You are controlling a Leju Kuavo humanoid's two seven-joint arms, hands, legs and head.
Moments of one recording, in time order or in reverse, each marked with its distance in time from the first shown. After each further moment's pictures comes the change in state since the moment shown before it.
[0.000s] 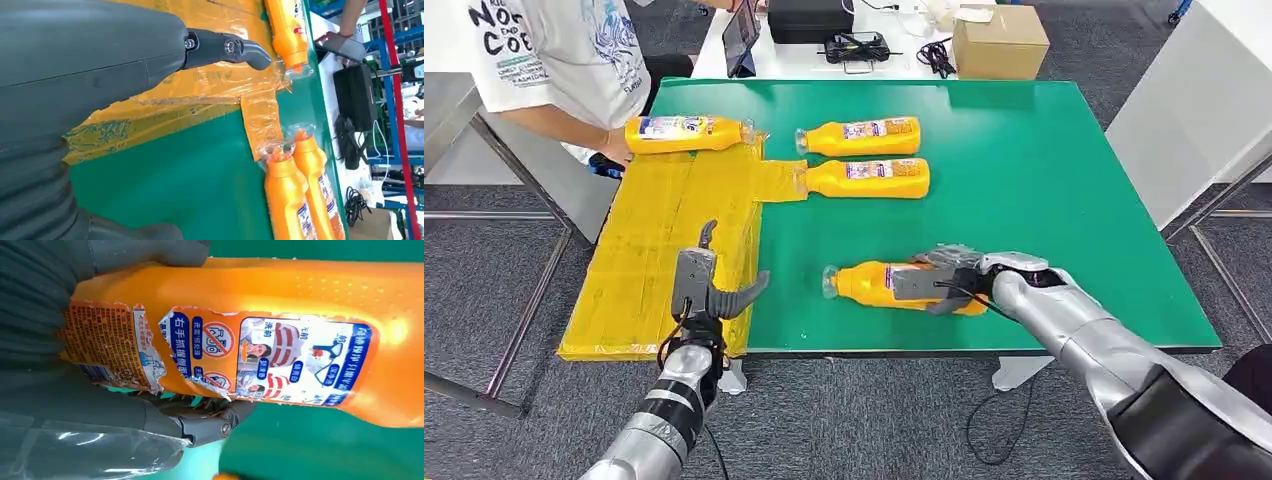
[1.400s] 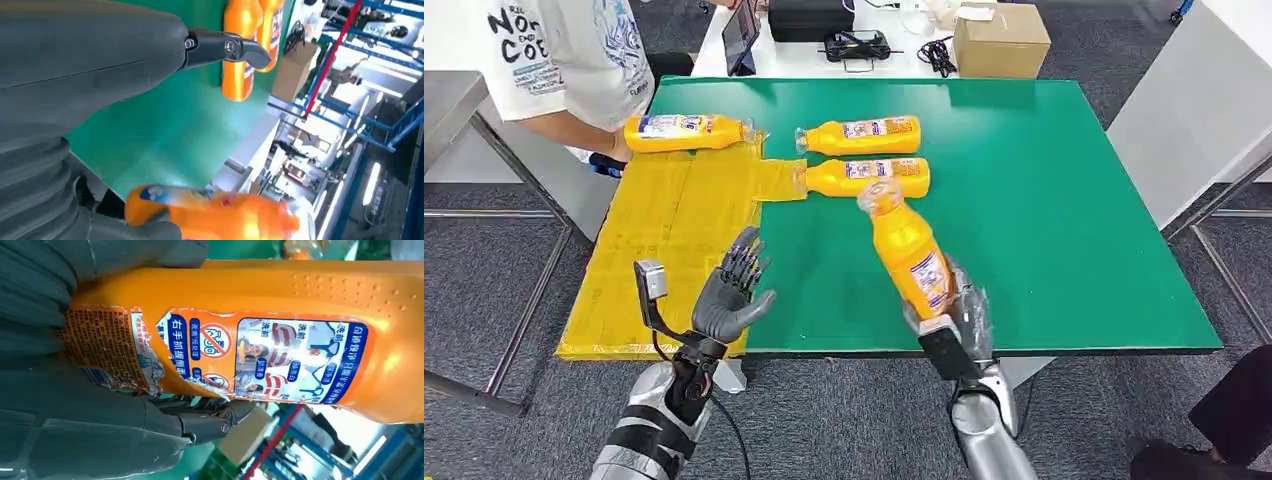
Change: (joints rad) left arm 0.152 0.058 -0.056 -0.273 0.527 -0.775 0.176; right arm 0.721 0.422 -0.974 -0.473 0.166 -0.647 -0.393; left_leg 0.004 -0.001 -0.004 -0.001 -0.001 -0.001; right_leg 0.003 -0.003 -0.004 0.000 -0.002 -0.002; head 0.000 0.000
